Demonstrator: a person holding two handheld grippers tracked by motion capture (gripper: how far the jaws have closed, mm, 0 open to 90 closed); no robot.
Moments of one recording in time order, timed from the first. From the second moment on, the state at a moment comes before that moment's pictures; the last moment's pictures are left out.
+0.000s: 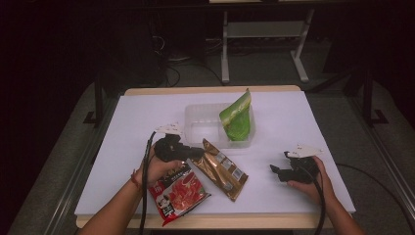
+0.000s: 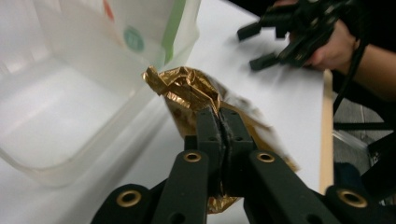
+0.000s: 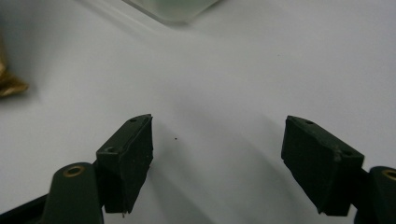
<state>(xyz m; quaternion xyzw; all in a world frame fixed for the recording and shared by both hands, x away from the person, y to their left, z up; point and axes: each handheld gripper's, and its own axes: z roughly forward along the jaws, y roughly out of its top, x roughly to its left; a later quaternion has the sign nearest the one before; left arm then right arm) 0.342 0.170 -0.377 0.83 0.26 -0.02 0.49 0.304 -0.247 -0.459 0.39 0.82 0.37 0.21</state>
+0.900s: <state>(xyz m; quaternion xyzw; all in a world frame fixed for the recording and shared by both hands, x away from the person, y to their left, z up) 0.330 0.175 -0.305 0.77 0.27 0.05 0.58 0.305 -0.246 -0.460 0.39 0.82 0.36 0.20</state>
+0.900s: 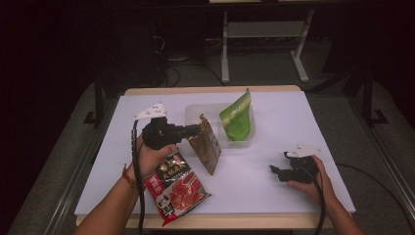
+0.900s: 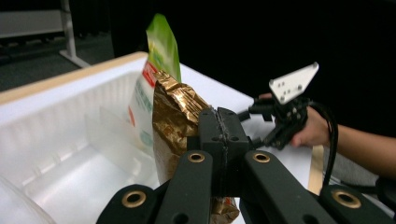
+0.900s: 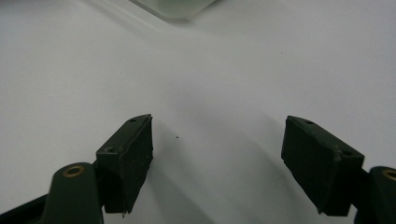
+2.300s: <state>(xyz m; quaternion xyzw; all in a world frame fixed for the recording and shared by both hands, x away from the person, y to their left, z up) 0.415 0.126 -0.277 0.72 0.31 0.12 0.60 0.305 -0.245 -0.460 0.39 0.82 0.36 0.20</state>
